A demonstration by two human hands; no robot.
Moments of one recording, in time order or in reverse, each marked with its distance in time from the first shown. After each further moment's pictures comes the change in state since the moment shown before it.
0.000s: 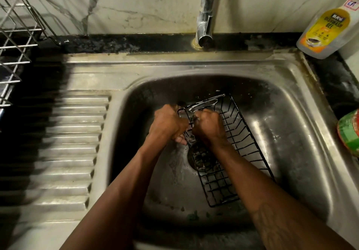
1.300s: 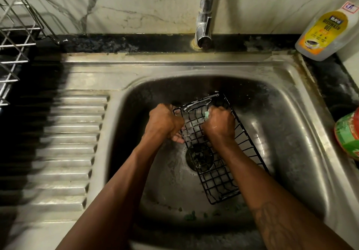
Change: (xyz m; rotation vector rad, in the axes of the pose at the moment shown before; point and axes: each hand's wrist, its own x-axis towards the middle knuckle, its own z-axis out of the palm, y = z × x) left_hand 0.005 -0.001 -0.001 -0.061 0.006 -0.084; right_hand -0.002 0.015 -0.017 -0.069 0.075 0.287
